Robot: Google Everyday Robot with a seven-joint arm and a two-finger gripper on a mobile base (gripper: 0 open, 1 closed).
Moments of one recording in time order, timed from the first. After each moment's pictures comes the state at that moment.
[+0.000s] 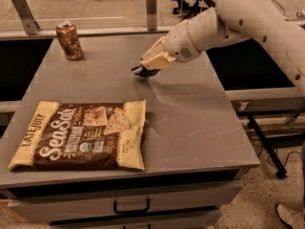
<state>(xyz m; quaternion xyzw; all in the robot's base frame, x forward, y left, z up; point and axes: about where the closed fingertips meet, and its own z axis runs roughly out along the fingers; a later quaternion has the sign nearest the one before) 0.633 0.007 0.910 -0.62 0.64 0.22 0.40</state>
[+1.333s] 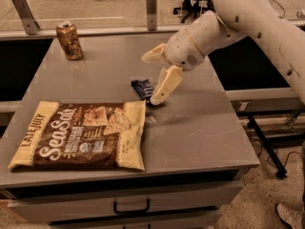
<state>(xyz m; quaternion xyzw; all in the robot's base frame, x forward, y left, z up) 0.580 0.000 0.886 -0.70 0.58 0.27 0.31</state>
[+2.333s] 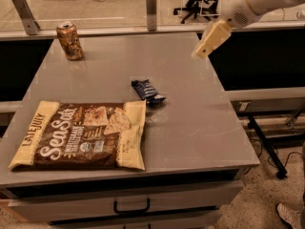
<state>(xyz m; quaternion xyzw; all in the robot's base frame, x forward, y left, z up) 0.655 -0.125 1.000 -0.60 0.67 0.00 0.44</state>
